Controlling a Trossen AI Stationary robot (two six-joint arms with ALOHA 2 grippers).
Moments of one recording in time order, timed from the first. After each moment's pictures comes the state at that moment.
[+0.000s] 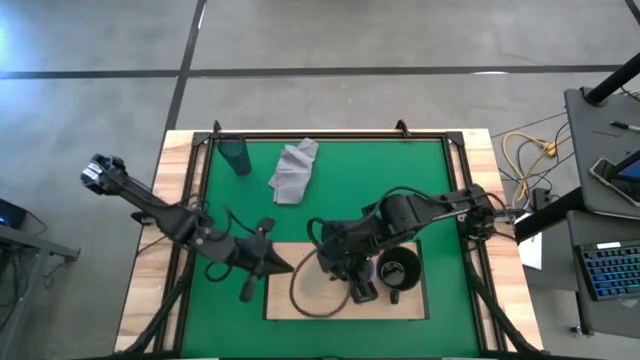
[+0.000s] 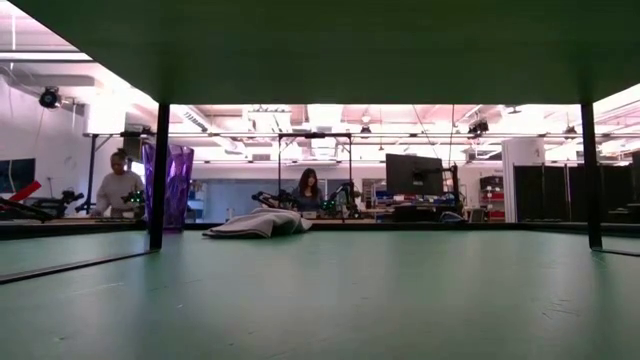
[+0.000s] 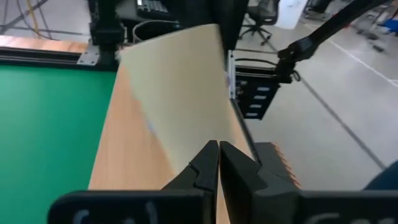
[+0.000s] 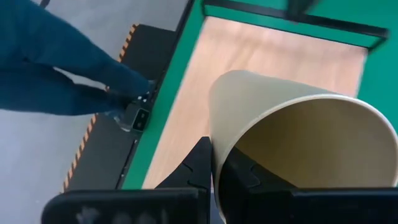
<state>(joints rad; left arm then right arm) -0.52 1.17 0.97 -0.11 -0.27 -0.31 0.33 2.02 2.35 -1.29 -0.20 0.07</state>
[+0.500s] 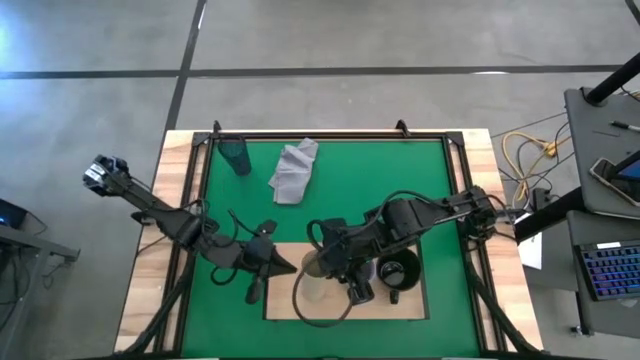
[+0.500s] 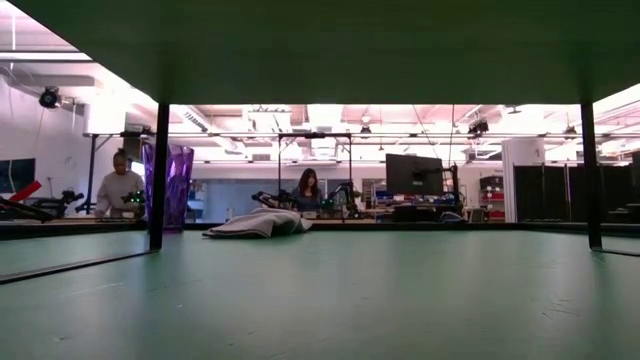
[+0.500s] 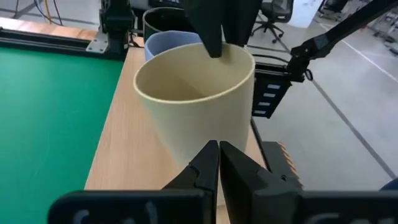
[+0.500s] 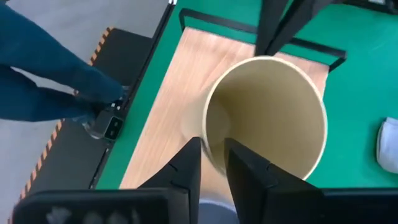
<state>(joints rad) -0.54 1.20 0.97 -0.11 -0.31 -0.37 0.35 2.02 2.35 -1.26 -0.07 0.03</state>
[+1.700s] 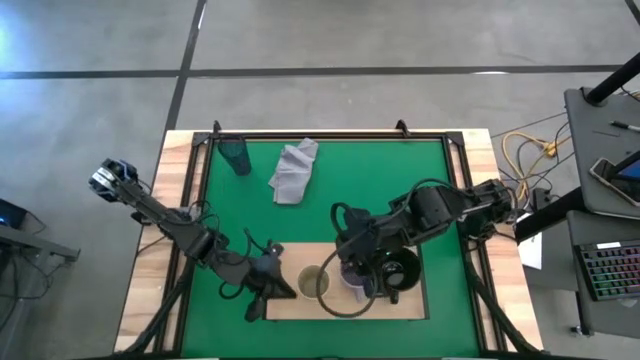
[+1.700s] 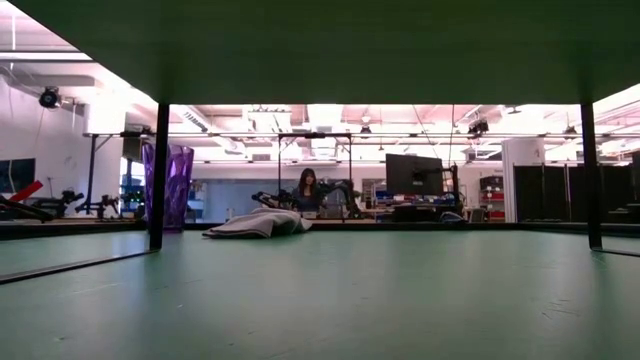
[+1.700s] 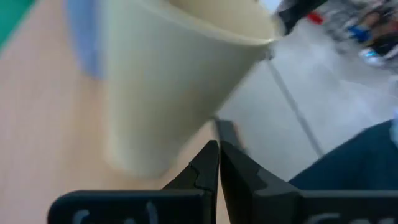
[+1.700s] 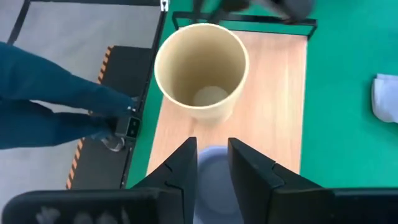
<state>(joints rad) -0.58 1.32 0.93 0.01 -0.16 -0.54 0.37 1.92 2.35 -1.35 -0.05 0.23</state>
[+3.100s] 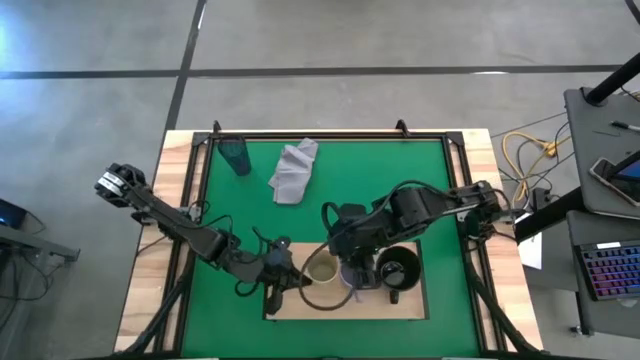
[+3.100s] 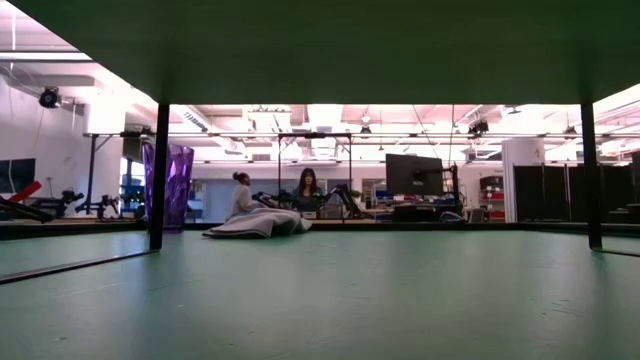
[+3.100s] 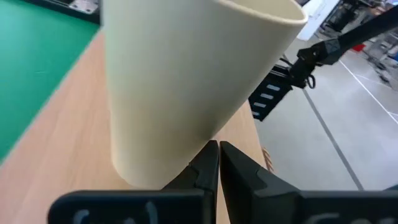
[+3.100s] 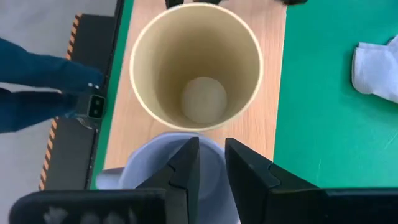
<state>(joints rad) -0.53 1.40 0.93 0.11 -0.30 -0.54 0.32 1.98 2.35 -1.44 -0.02 0.19</state>
